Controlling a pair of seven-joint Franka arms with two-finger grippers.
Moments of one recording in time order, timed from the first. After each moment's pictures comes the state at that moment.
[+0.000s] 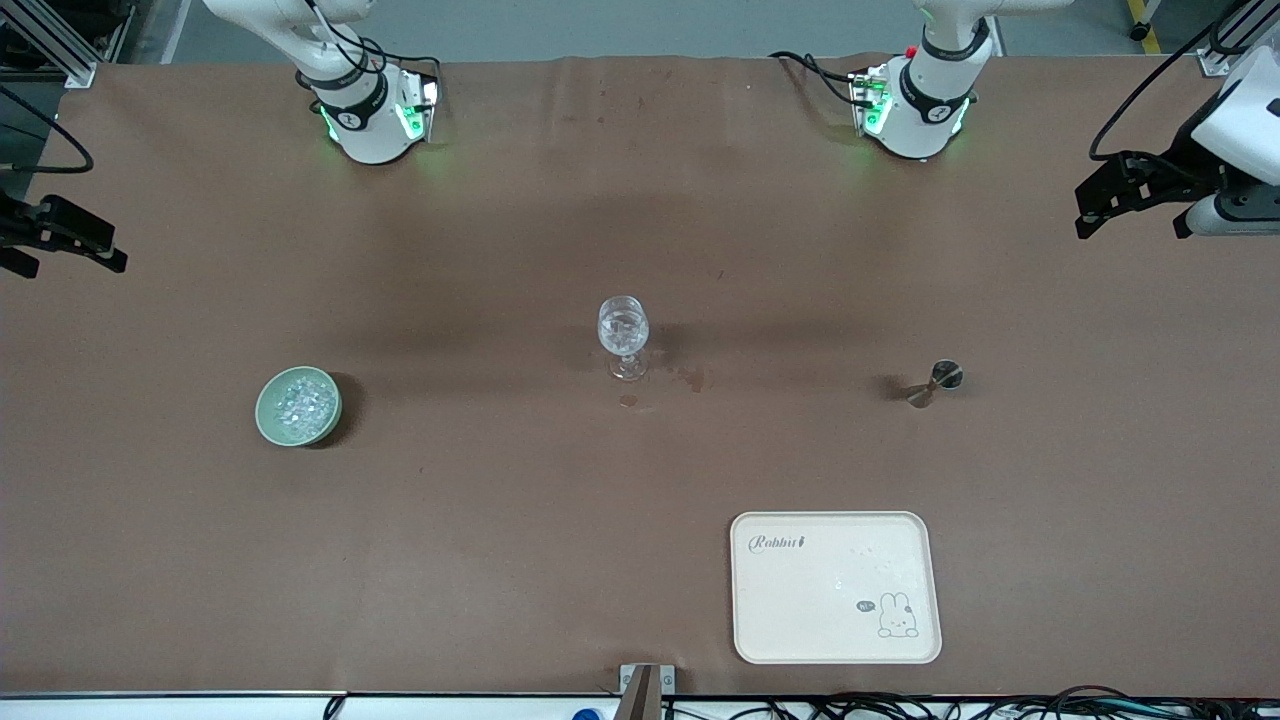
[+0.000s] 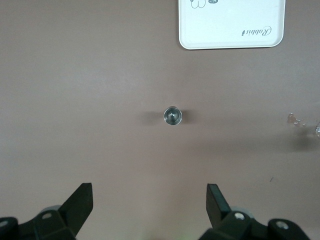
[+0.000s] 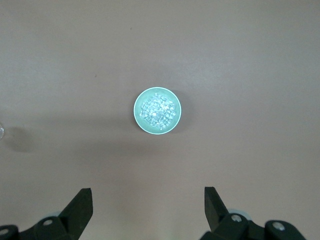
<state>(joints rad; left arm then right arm) -0.02 -0.09 -0.10 -1.60 0.03 1.54 -0.08 0.00 -0.02 -0.11 -1.57 0.02 1.54 -0.15</state>
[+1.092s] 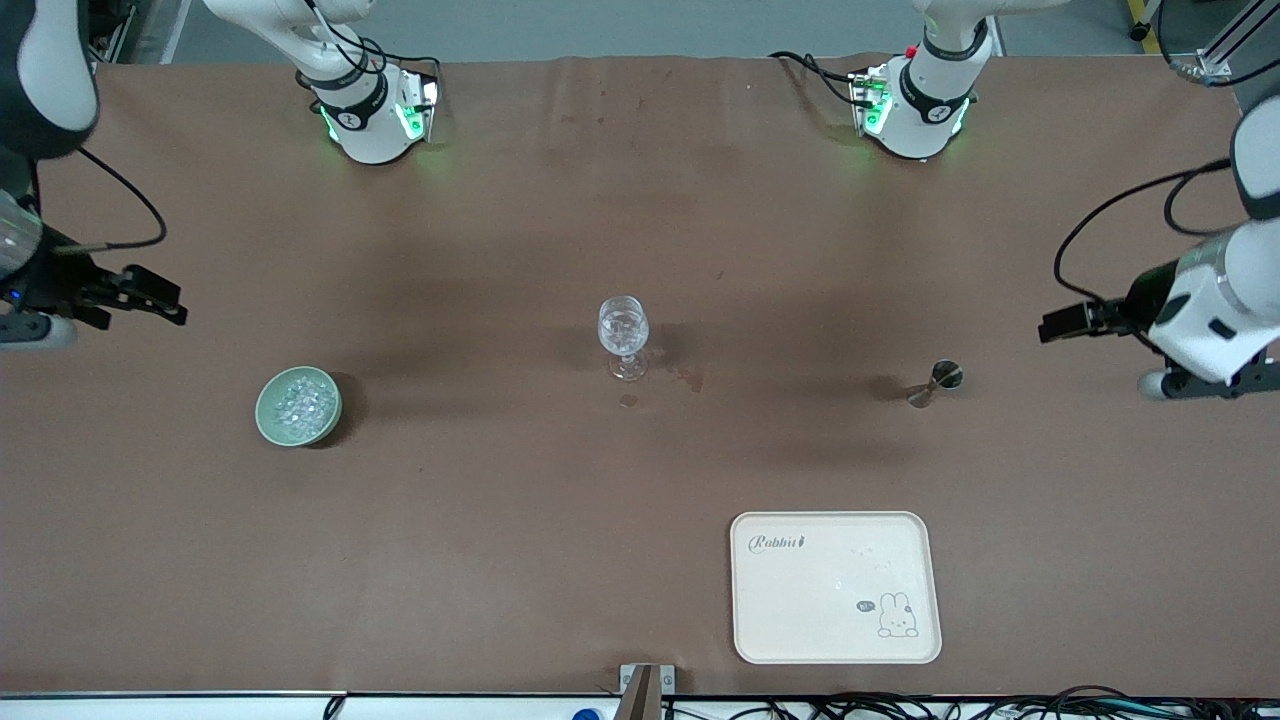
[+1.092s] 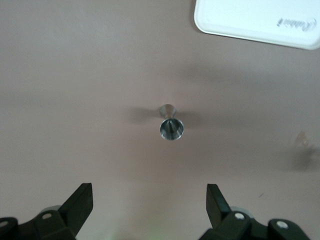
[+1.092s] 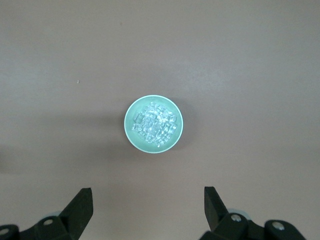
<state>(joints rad) 0.08 0.26 -0.09 -1.52 -0.08 1.59 -0.16 0.00 0.01 -0.11 -1.88 0.02 1.88 -0.15</state>
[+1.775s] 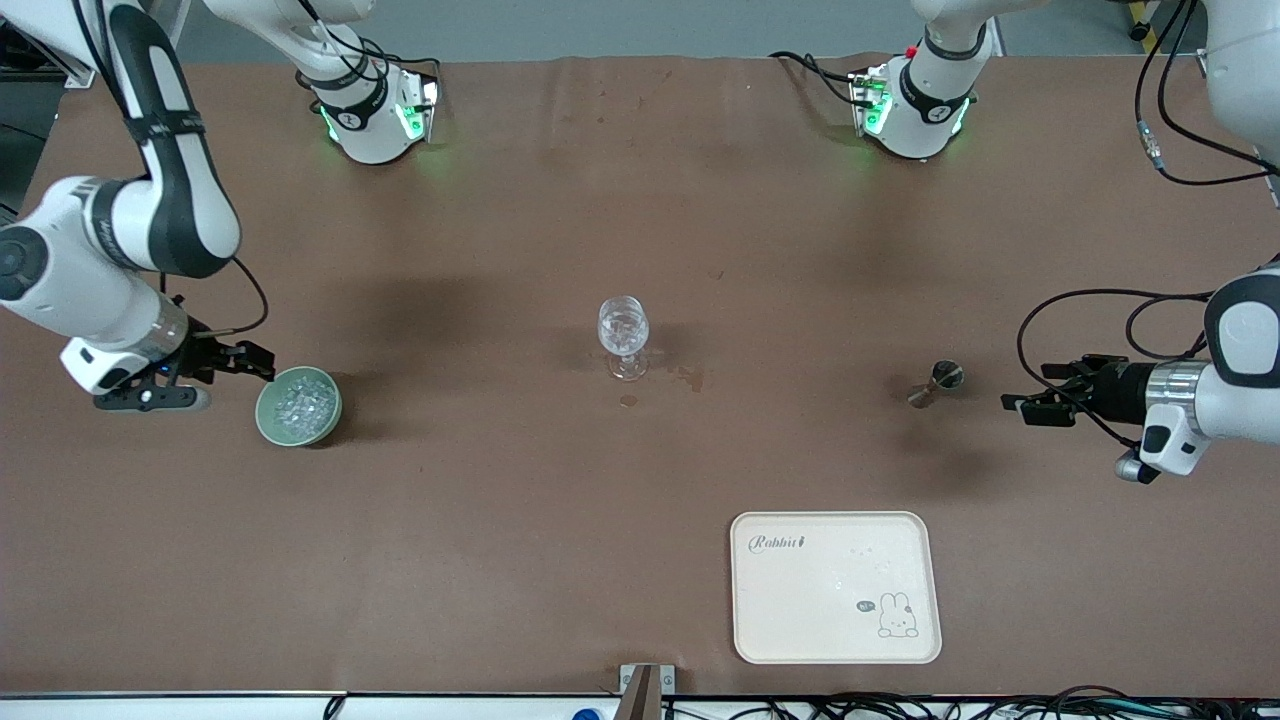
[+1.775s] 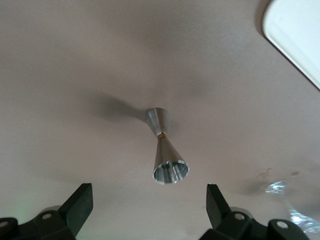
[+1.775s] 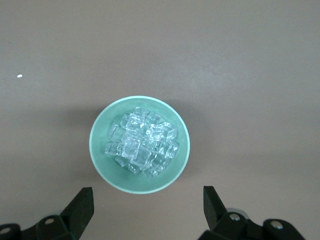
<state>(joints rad) 0.24 0.58 -0.09 -1.52 -0.37 1.64 -0.30 0.00 0.19 -0.11 -2.13 0.02 2.32 -0.15</state>
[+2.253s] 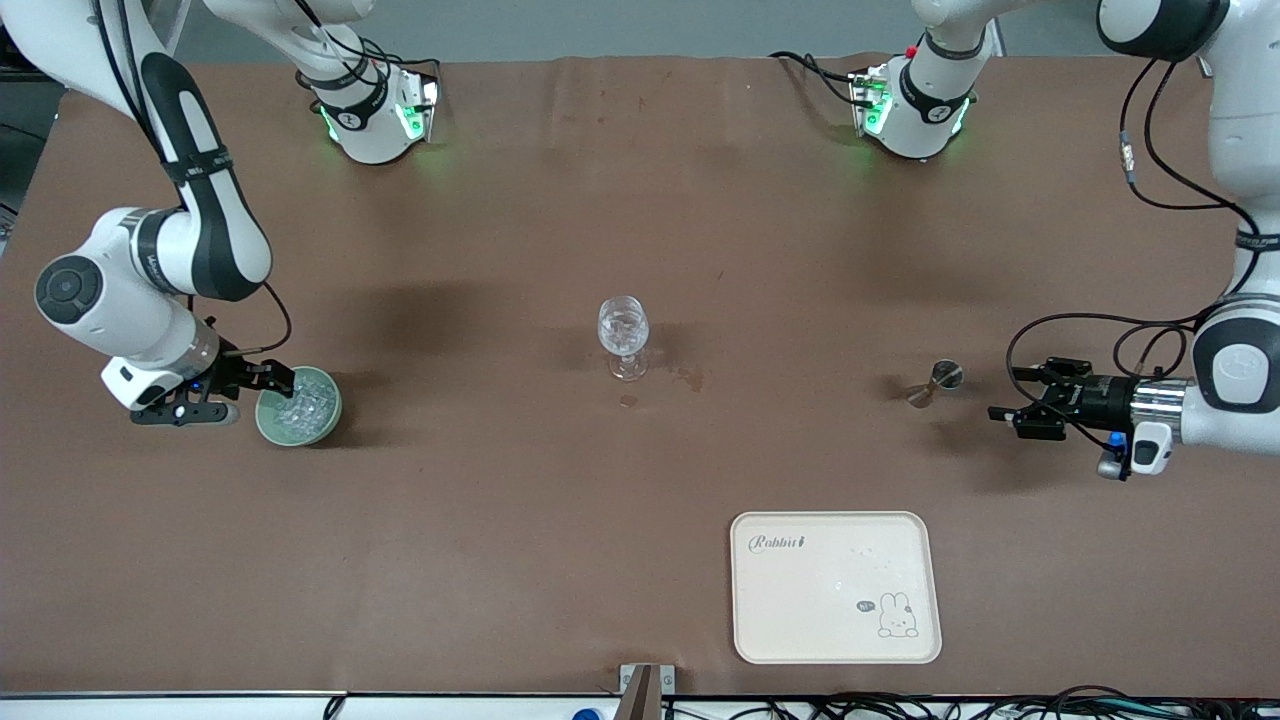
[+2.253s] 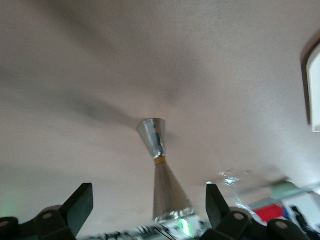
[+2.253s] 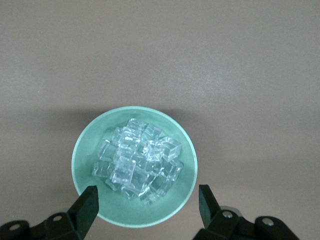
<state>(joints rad) 0.34 0.74 -0.09 -1.54 -0.60 1.64 -0.32 0.01 0.28 -0.10 -2.13 0.02 2.44 -0.14</state>
